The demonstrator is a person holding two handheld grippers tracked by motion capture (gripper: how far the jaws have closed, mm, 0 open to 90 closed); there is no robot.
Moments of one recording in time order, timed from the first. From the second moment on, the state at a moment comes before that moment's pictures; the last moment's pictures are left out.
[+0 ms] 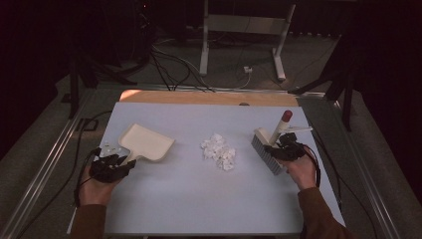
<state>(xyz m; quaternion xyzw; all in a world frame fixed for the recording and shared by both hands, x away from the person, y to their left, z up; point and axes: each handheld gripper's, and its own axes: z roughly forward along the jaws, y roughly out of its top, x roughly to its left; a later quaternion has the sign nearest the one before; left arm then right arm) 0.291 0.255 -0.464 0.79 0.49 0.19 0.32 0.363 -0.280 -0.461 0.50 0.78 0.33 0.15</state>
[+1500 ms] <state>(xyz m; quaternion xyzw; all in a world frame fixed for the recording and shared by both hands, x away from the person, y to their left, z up) 0.307 0.214 -0.460 0.87 0.35 0.14 0.33 0.362 -0.275 -0.462 0.50 0.79 0.33 0.15</state>
